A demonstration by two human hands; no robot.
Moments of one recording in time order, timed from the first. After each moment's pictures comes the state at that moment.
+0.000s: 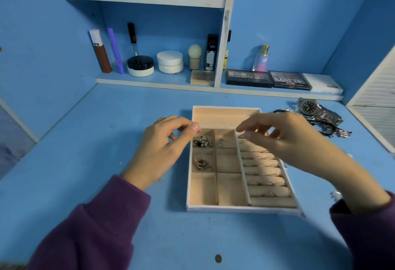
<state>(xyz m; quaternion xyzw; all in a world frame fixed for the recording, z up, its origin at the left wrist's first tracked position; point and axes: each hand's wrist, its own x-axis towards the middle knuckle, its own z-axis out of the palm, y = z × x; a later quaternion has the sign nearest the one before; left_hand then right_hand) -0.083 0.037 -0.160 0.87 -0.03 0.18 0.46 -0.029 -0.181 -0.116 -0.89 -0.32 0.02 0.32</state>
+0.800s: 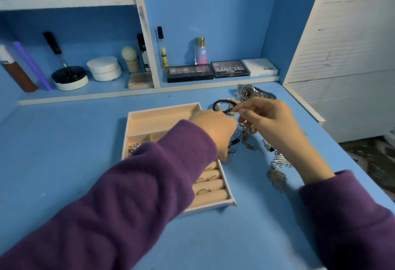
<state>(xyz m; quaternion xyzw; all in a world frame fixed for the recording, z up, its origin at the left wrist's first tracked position) -0.006 -0.130 -0.119 0.96 -0.24 -0.09 -0.06 0.004 -0.263 -0.153 -0.84 -0.11 -0.09 0.52</state>
